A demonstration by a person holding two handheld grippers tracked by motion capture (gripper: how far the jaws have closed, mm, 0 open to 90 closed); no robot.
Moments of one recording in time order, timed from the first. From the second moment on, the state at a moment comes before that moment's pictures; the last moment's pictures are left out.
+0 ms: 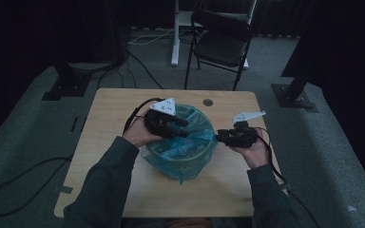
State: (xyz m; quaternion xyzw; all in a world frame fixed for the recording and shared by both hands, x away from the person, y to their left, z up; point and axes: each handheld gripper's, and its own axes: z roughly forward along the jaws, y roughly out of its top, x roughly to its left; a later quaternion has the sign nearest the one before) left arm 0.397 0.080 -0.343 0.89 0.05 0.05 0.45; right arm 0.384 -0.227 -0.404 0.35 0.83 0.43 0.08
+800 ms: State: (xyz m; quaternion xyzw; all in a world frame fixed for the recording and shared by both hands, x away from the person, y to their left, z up) left arm 0.399 0.057 -0.349 0.92 0.04 0.08 0.37; right arm 0.384 -0.227 -0.406 0.35 0.83 0.43 0.08
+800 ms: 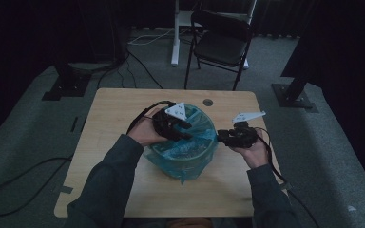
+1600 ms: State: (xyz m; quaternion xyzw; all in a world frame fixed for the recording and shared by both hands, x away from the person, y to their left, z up) left arm 0.408 0.021 -0.363 0.95 0.05 0.08 0.31; right arm 0.384 -0.228 -0.407 0.35 0.83 0.43 0.08
